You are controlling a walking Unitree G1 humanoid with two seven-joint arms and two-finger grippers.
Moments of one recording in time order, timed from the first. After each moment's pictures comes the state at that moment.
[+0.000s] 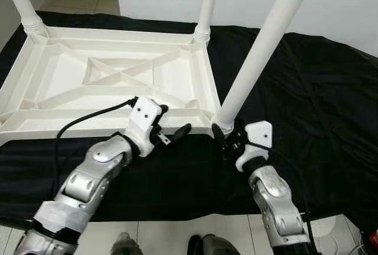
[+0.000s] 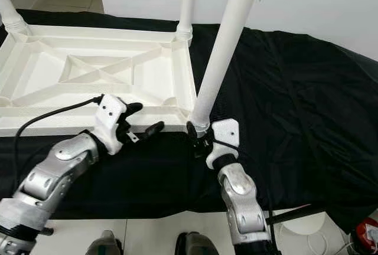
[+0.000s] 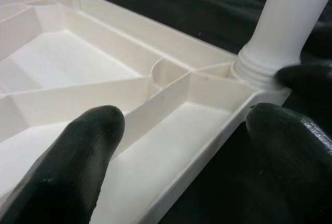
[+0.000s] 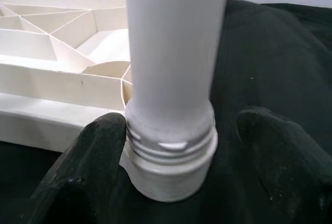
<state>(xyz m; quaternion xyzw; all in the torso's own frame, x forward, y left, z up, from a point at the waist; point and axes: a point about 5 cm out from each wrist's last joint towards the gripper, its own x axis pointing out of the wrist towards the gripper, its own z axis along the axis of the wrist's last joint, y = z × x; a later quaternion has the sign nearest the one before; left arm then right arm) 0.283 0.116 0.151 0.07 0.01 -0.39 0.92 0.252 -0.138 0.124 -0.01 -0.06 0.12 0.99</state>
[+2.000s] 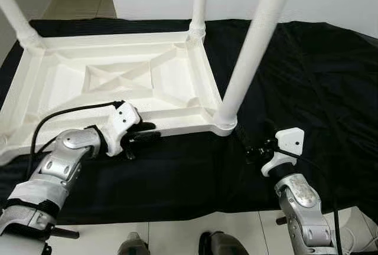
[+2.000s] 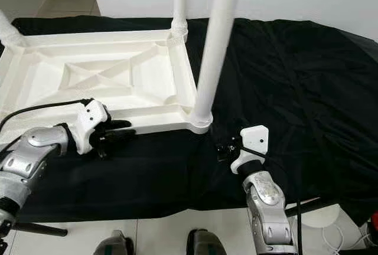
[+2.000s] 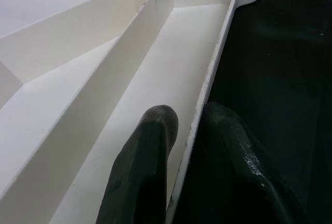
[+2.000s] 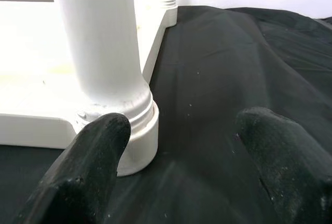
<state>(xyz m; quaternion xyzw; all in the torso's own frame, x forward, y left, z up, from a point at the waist) 0.305 0.161 0.128 0.19 0.08 -0.50 0.84 0.243 -0.172 0.131 -0.03 -0.08 0.12 0.99</state>
